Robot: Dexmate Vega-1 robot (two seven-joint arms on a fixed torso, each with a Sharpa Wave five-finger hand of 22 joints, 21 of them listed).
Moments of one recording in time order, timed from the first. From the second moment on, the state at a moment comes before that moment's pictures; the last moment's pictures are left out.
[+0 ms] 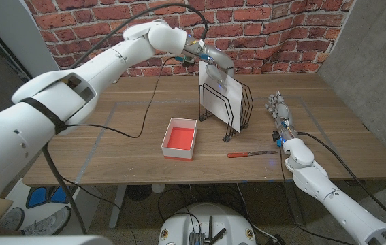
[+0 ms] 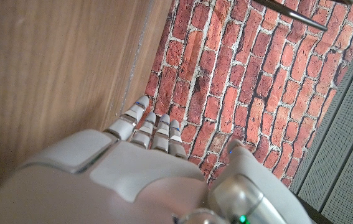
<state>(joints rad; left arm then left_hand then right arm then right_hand) -0.10 0.43 0.93 -1.14 0.35 -0.80 -0.70 0.83 0.10 0.66 -0.18 0.18 1.01 -0.08 0.20 0.20 1.02 -0.19 0.19 0.19 1.00 -0.16 0.18 0.17 0.88 -0.12 0.32 0.19 -0.99 -0.50 -0.33 -1.34 0.53 0.43 -0.19 0.05 0.09 0.35 0.12 0.23 0.09 0.04 0.19 0.17 0.11 0.00 0.18 0.18 0.02 -0.02 0.22 0.28 0.26 -0.04 0.18 0.16</state>
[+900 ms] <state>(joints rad) -0.11 0.41 0.95 -1.09 0.36 -0.82 -0.69 0.83 0.10 0.66 -0.18 0.18 1.01 -0.09 0.20 0.20 1.01 -0.19 0.19 0.19 1.00 -0.16 0.18 0.17 0.87 -0.11 0.32 0.19 -0.99 -0.49 -0.33 -1.33 0.53 0.44 -0.18 0.05 0.09 0.35 0.12 0.23 0.09 0.04 0.19 0.17 0.11 0.00 0.18 0.18 0.02 -0.02 0.22 0.28 0.26 -0.04 0.18 0.16</state>
